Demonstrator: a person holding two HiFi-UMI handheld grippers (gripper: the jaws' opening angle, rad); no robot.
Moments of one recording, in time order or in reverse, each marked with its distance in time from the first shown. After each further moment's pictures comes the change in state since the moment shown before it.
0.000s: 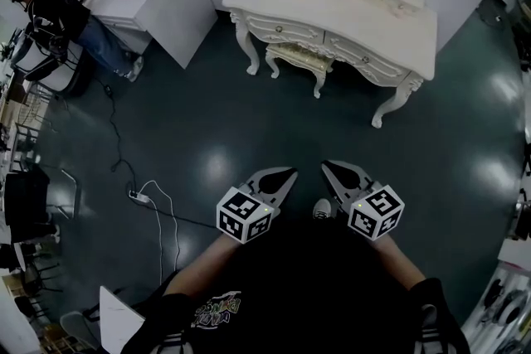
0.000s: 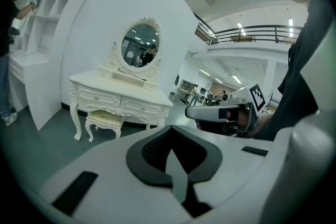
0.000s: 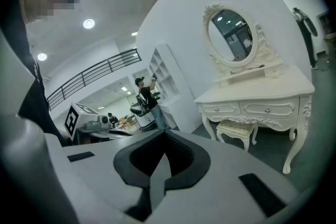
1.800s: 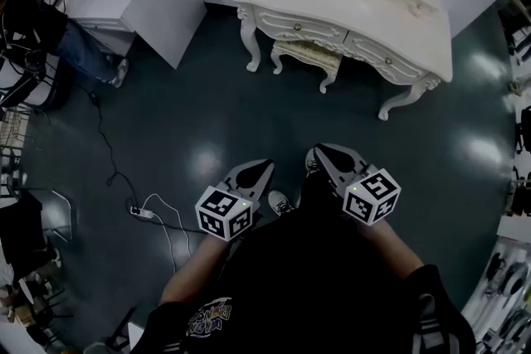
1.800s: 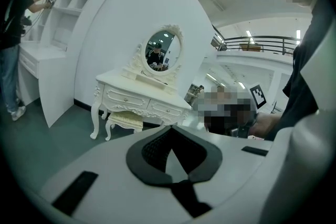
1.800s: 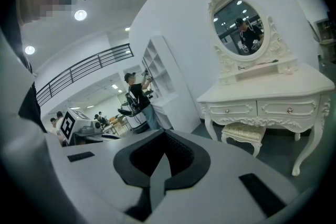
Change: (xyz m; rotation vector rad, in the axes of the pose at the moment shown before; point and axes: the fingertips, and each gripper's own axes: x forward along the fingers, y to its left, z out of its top) left arm -0.095 0.219 0.015 -0.077 -0.009 0.031; right arm 0.202 0.031 0.023 0.008 0.010 -0.096
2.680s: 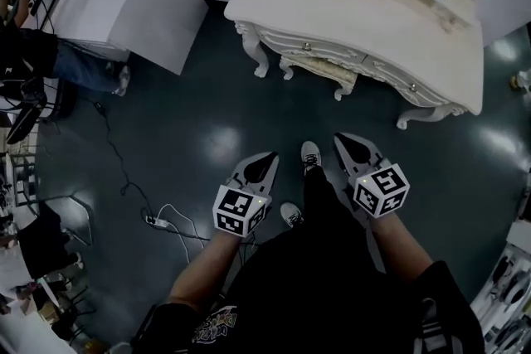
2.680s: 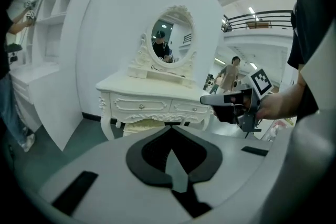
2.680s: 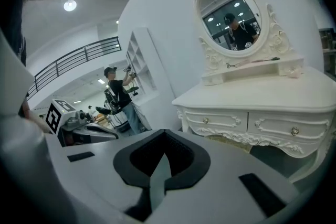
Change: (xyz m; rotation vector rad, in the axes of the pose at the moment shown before) left arm 0.152 0.137 0.062 0.145 0.097 0.122; right arm 0.118 -0.191 0.049 -0.007 0.041 -0.121
